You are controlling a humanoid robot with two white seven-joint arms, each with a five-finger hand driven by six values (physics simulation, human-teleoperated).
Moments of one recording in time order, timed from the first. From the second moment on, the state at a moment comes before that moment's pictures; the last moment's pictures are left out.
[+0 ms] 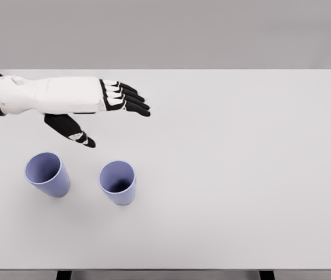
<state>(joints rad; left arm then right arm) -1.33 1.07 -1.43 -1.76 0.23 -0.61 -0.31 -0.02 0.00 0.05 0.12 0.12 -0.13 0.61</state>
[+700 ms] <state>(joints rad) -1.27 1.11 -1.48 -1.77 0.18 -0.61 -0.41 -0.01 0.00 0.05 0.12 0.12 -0.13 0.61</state>
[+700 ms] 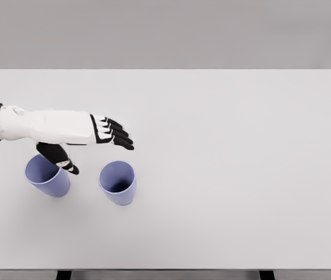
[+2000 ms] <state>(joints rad) -1.18 1.03 -1.44 -1.77 0.17 -0.61 -0.46 -0.01 0.00 0.05 0.12 0.12 -0.13 0.61</state>
